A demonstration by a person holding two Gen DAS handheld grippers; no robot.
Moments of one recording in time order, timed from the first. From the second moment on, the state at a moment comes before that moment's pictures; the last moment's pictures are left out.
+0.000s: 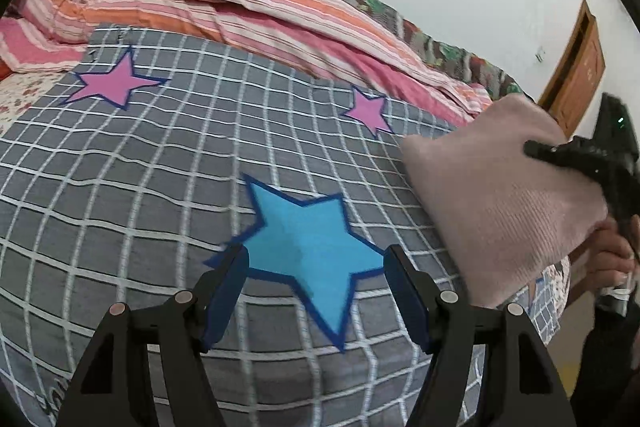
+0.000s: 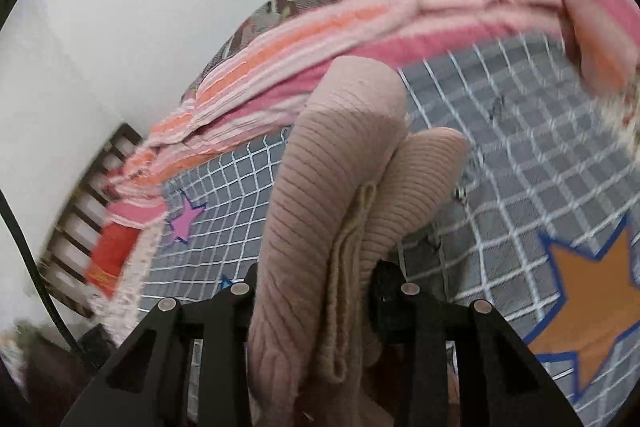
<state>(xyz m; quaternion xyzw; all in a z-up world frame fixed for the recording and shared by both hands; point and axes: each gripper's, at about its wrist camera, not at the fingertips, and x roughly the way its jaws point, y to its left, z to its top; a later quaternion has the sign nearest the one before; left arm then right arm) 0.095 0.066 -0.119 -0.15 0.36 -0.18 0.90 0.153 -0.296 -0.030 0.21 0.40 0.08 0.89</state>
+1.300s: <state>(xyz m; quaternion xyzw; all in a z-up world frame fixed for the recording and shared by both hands) 0.187 -0.022 -0.157 -0.06 0.37 -0.13 0.92 0.192 -0.279 -0.171 0.09 0.38 0.08 0.92</state>
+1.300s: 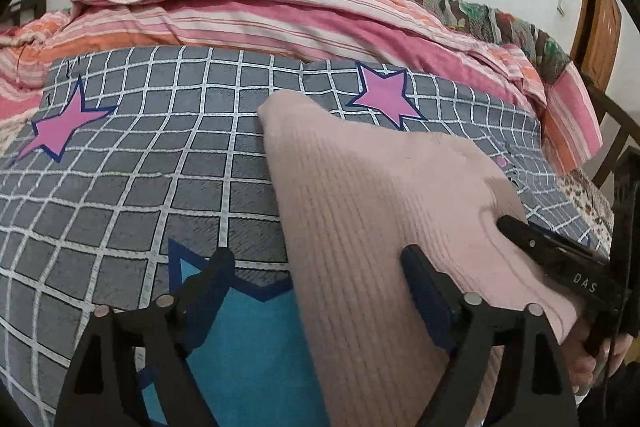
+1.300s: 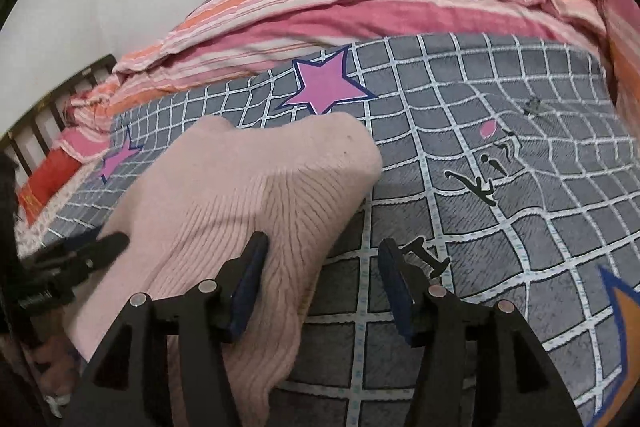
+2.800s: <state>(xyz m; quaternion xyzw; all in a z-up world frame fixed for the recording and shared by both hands) 0.172 -0.026 -0.158 -0.04 0.32 -0.11 0.94 0.180 -0.269 -0.165 0.04 0.34 0.05 0.94</state>
